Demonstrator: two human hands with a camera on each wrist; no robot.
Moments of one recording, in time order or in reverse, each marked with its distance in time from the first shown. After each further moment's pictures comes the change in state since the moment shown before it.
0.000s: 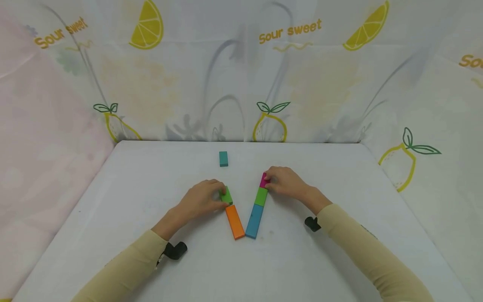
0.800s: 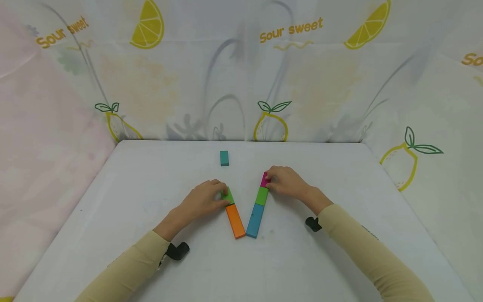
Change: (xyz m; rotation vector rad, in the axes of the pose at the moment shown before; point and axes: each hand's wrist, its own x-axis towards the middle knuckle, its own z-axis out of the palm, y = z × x) left_hand -0.001 0.005 0.000 0.002 -0.012 0.005; right_hand 0.001 0.001 0.002 -0.006 0.016 -0.017
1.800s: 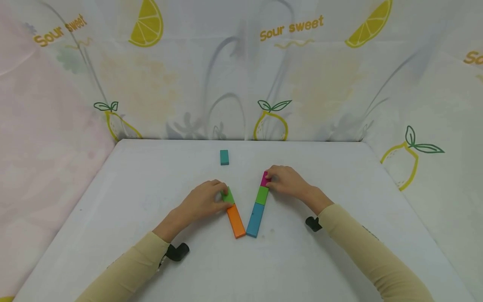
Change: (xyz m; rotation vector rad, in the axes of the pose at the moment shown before) left_hand -0.002 0.000 0.004 0.006 -0.008 -0.007; right_hand -0.002 0.000 0.000 0.019 0.009 0.000
